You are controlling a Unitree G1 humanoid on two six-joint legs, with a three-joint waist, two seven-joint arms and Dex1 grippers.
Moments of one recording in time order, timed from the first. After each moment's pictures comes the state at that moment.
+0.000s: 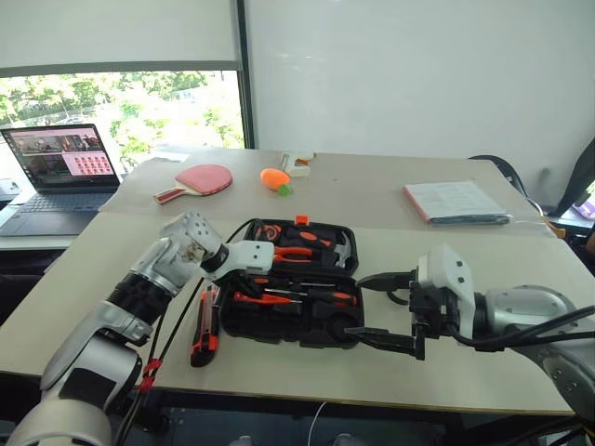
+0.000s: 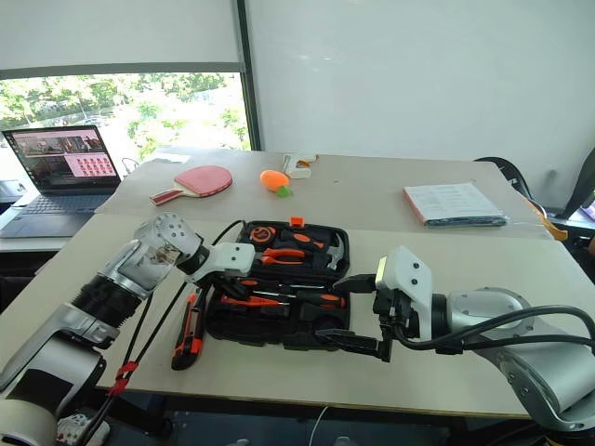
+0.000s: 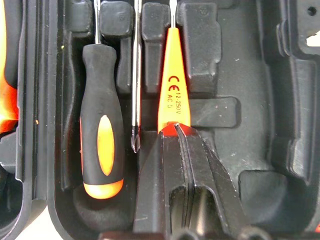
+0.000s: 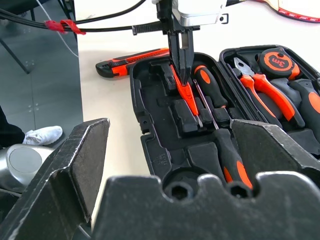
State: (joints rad) left arm -0.95 0.66 -0.50 0.35 0.15 0.30 -1.50; right arm -0.26 -0.91 -0.10 -0.70 0.77 0.77 0.83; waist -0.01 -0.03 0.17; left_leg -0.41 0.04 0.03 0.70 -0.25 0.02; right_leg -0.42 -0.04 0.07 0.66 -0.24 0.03
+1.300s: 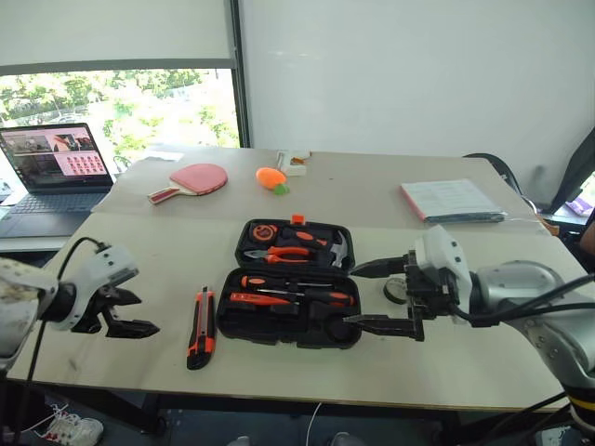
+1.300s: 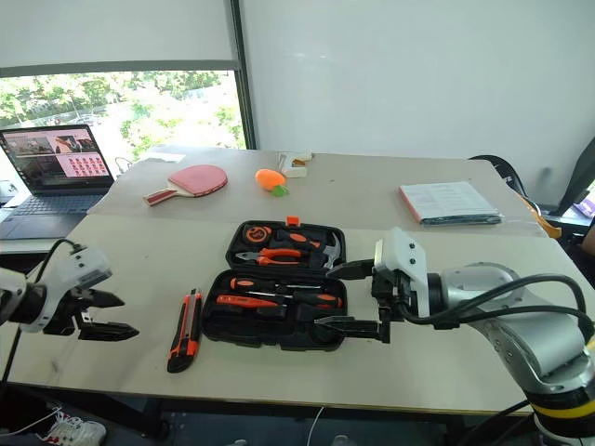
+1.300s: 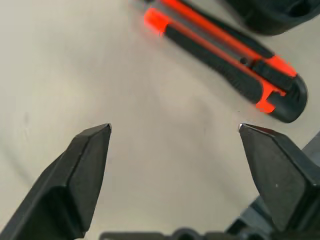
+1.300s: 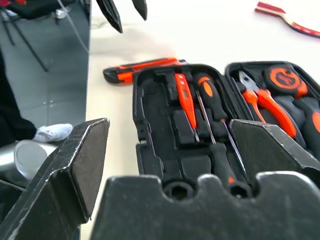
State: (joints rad) left arm -0.26 1.16 0.22 -0.24 -0.17 1.09 -1.31; right arm -0.43 -0.89 0.01 -0.52 0.71 0.68 1.00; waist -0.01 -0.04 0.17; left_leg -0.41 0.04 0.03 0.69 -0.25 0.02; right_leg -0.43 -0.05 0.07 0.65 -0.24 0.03
